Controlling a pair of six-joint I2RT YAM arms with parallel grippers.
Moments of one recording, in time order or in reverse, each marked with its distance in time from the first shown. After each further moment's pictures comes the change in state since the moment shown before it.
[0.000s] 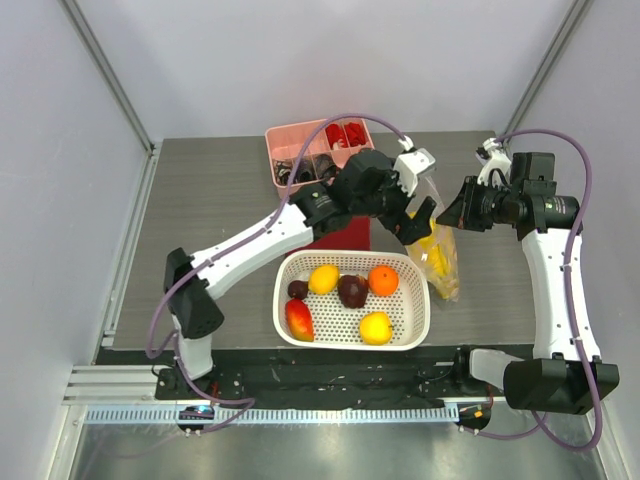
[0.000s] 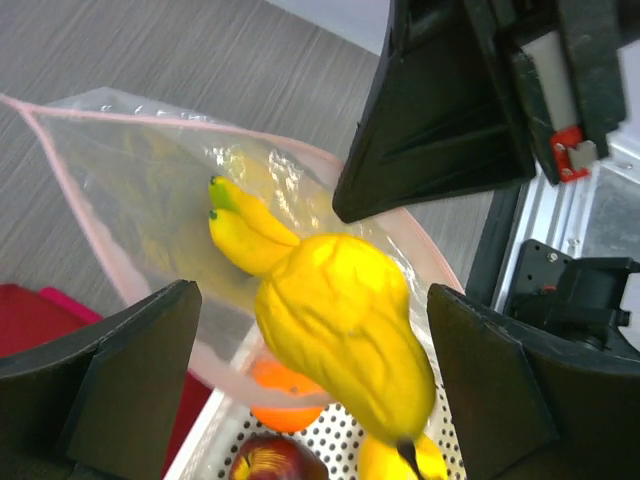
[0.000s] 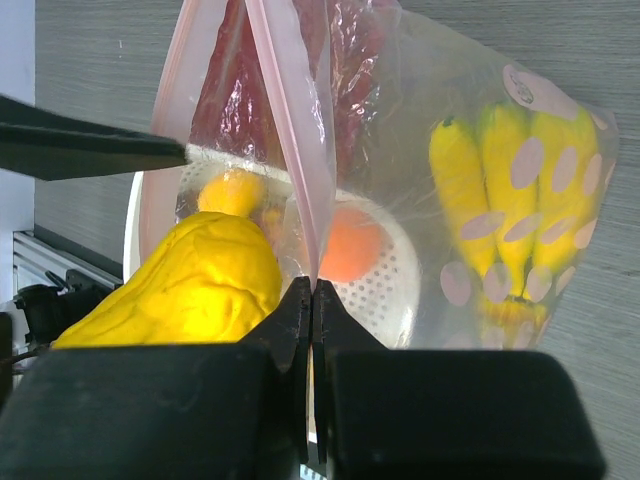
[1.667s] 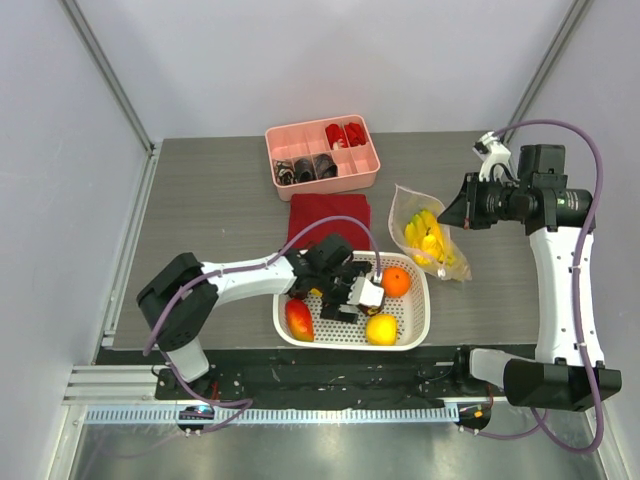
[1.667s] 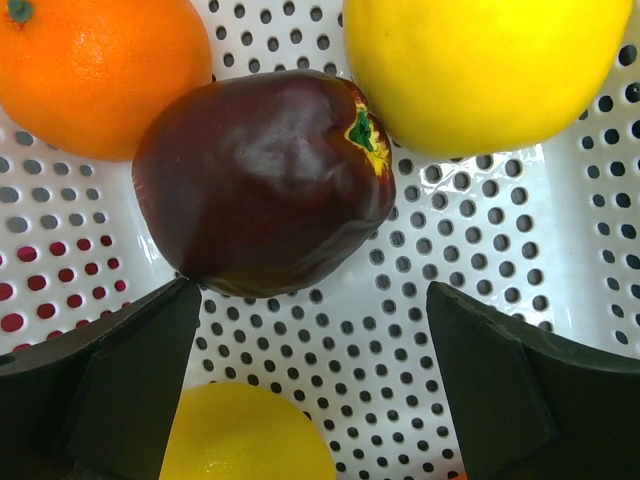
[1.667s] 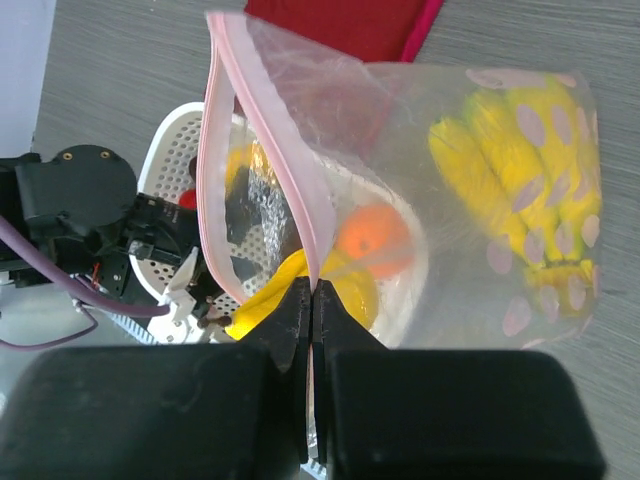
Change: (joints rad) left arm 0.014 -0.188 -0.887 0.154 0.245 0.906; right arm 0.000 0.015 0.134 -0.138 -0.068 -0.160
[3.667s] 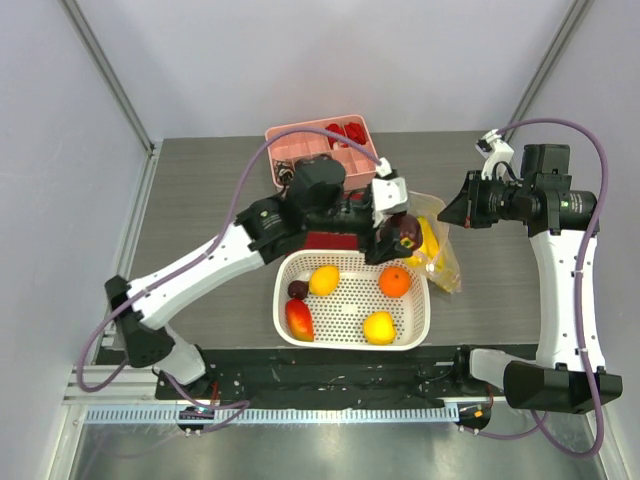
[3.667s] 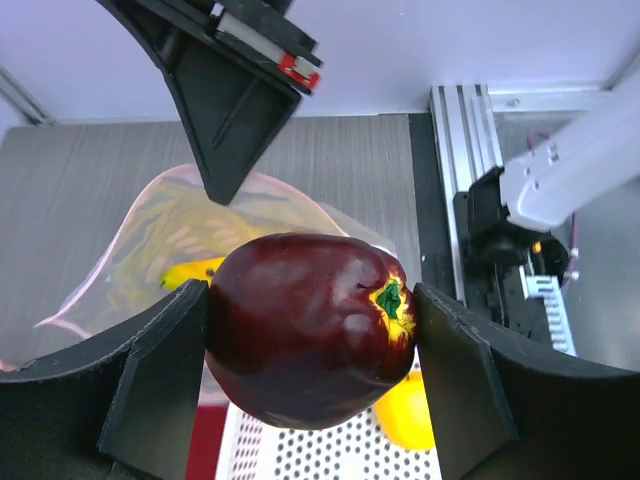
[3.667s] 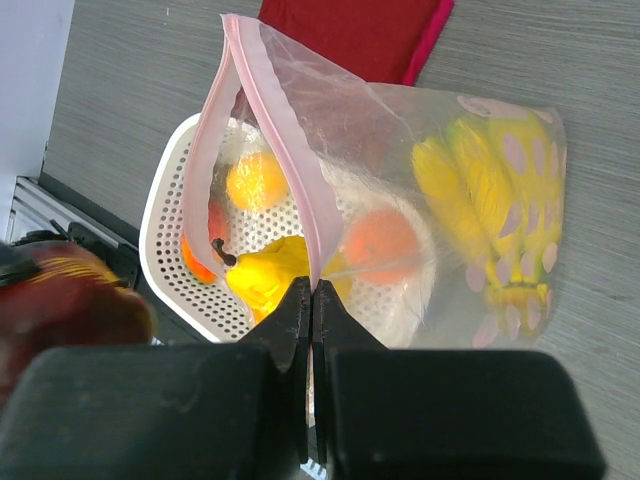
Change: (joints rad) left arm -0.042 -0.185 0.591 -0.075 0.016 -0.588; right arm 0.000 -0.013 0.023 -0.003 -0.019 0.025
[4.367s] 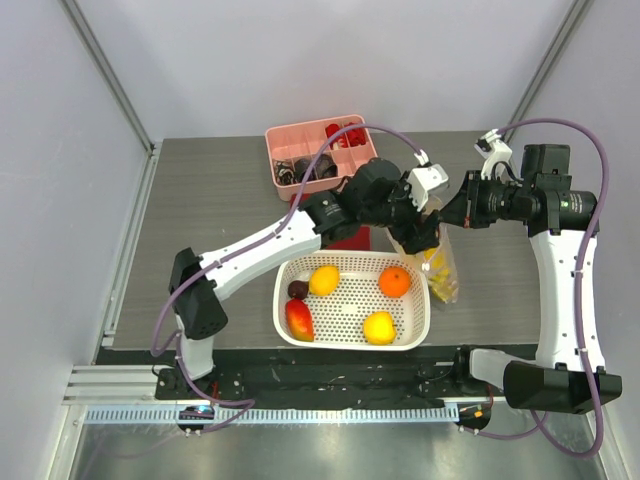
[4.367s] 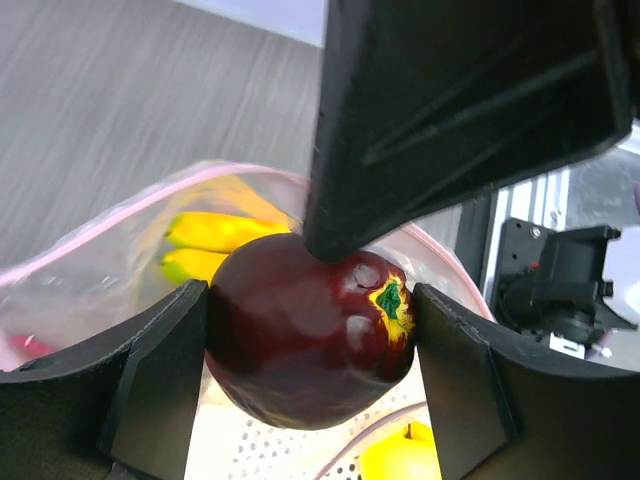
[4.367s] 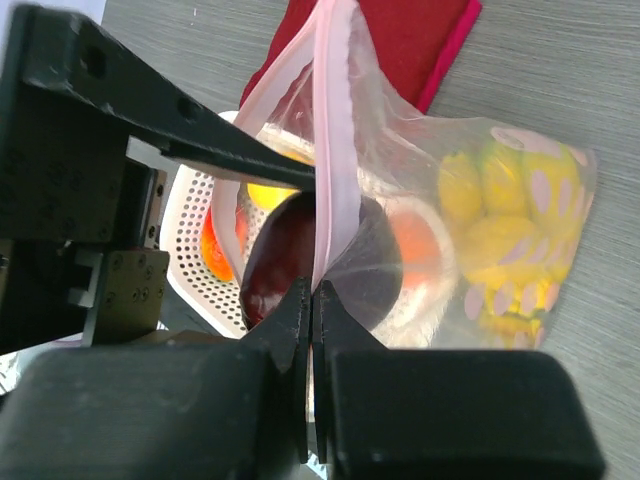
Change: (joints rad) left arm -0.018 0.365 0.232 -0.013 -0.177 -0.251; right arm 0.000 0.000 -0.002 0.003 -0.052 0.006
